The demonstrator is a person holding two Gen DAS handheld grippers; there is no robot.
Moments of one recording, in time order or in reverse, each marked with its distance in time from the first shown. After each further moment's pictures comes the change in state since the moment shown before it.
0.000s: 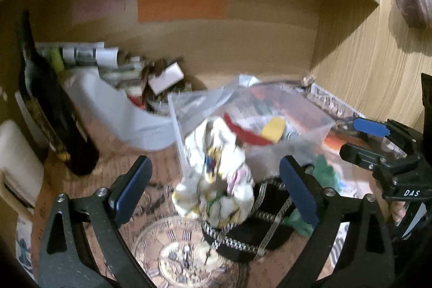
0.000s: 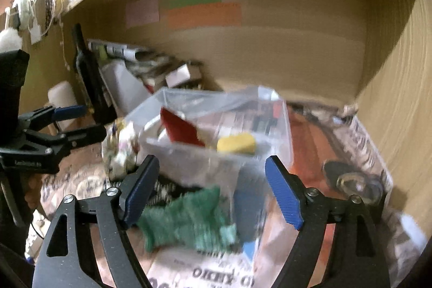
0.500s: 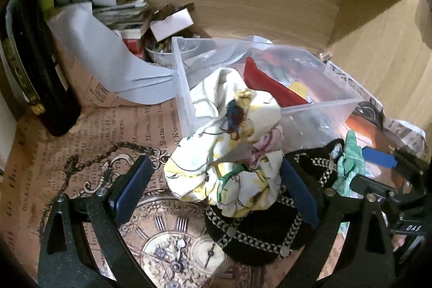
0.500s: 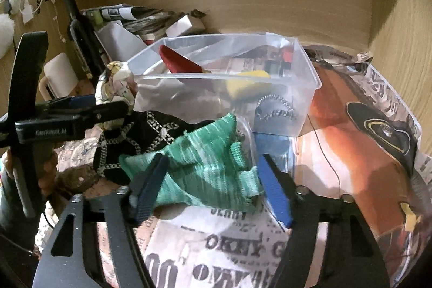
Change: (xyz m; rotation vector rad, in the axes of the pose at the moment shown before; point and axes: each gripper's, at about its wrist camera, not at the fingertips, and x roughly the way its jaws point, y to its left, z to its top) left arm 0.057 0.018 -0.029 -0.107 0.138 -0.015; right arm 0.028 0.002 -0.045 0.067 0.155 0.042
